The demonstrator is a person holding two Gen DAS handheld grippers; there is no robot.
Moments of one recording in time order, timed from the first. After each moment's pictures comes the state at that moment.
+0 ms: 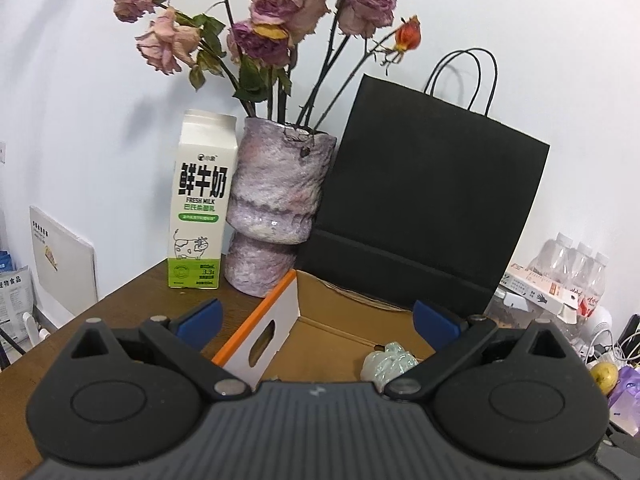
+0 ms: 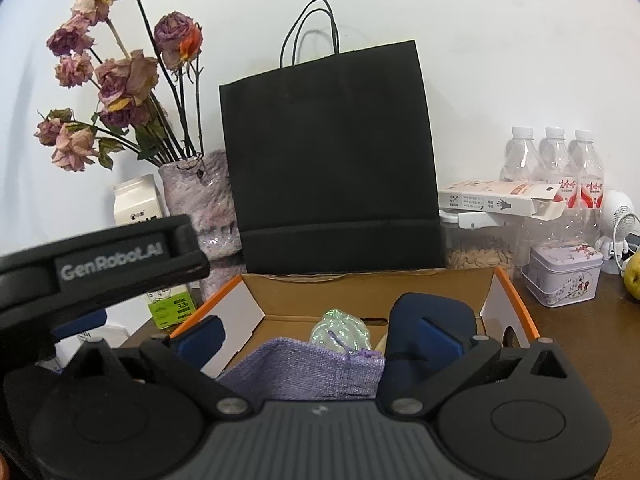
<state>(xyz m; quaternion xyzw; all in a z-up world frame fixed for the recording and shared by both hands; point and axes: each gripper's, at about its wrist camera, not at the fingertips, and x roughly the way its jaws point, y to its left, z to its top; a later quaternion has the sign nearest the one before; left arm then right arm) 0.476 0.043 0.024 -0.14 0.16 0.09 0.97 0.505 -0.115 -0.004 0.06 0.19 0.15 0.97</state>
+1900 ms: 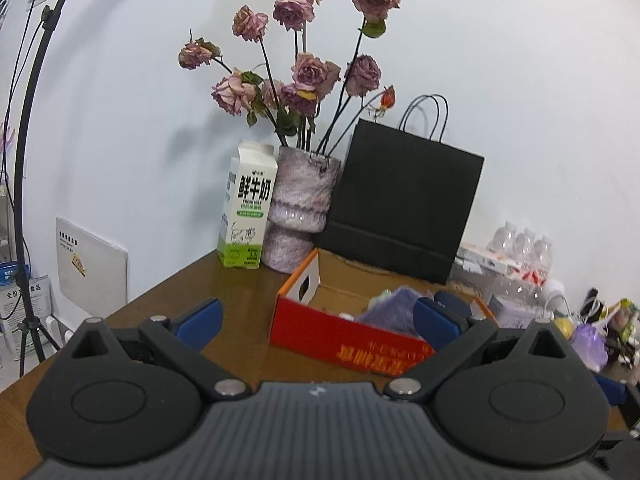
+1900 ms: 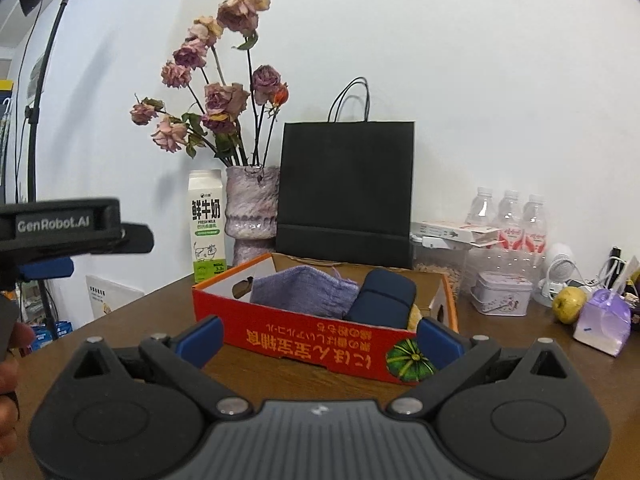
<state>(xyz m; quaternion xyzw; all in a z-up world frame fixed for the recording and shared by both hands) 0.278 0.052 0.015 -0.13 0.12 0.07 0.98 0.303 -0.163 -0.012 -0.03 0.11 0.16 0.98</state>
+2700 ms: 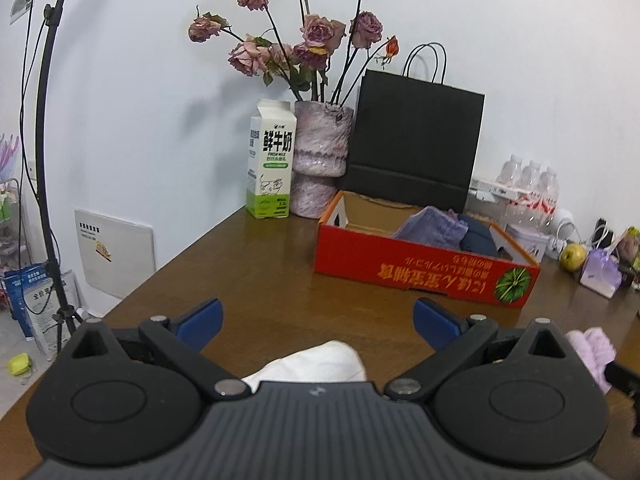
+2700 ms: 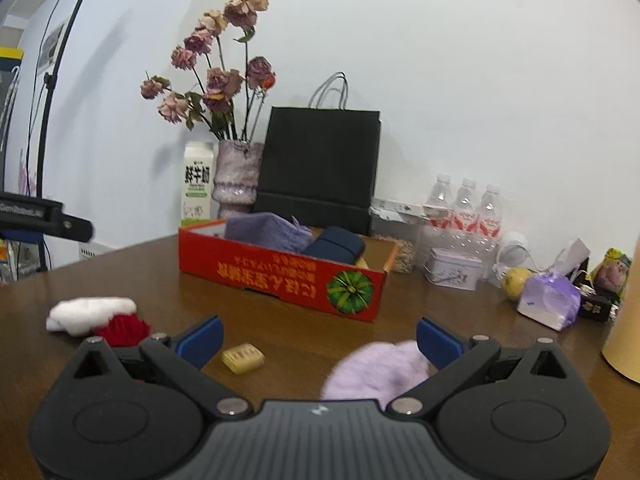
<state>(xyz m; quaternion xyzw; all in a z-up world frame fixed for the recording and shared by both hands) 0.224 0.073 -0.023 -0.07 0.18 0.07 0.98 0.234 -0.236 -0.051 -0.08 0.12 0.14 0.98</state>
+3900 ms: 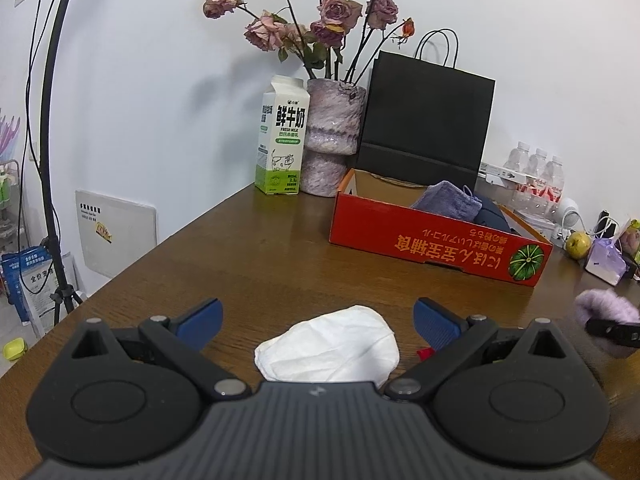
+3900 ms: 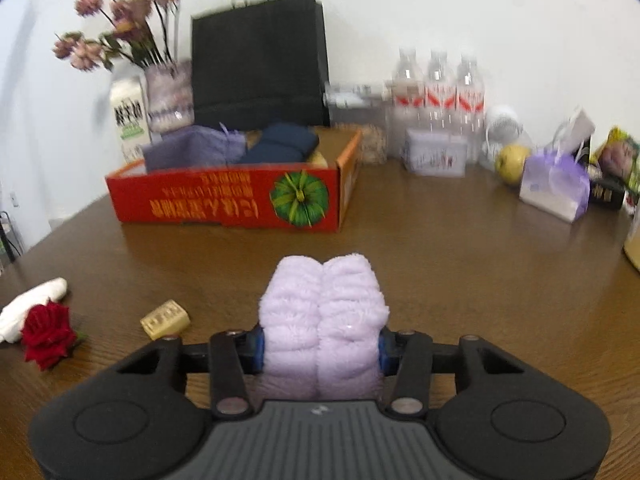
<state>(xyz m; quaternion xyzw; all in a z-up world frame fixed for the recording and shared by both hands) 0.220 0.092 -0.053 -0.09 0.19 0.07 0.98 0.316 -0.256 -0.073 0.00 0.25 0.11 0.96</state>
